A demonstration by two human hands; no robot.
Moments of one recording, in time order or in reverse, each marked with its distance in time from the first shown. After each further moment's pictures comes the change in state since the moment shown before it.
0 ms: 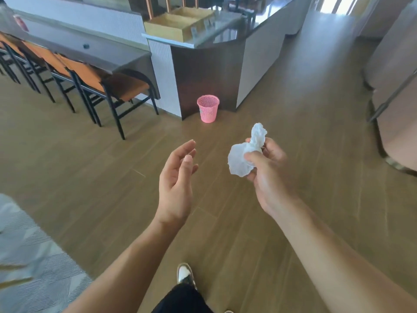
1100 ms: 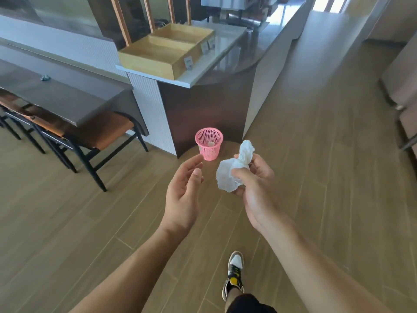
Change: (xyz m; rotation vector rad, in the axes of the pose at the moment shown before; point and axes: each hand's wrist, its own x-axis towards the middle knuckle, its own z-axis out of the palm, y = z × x) left_hand 0.575 -0.178 0.064 0.137 -0.120 -0.032; right_hand 0.563 0.014 0.162 -0.029 0.047 0.048
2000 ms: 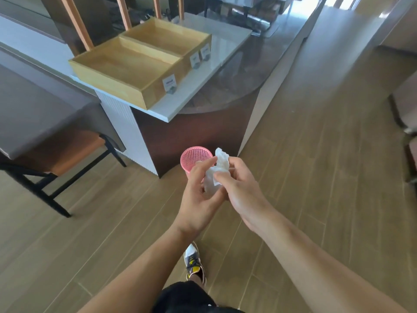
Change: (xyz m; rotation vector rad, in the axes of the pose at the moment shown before) left_hand 0.339 -0.087 0.132 0.028 -0.116 -0.102; right_hand 0.380 -0.037 0.019 -0.315 -0.279 0.123
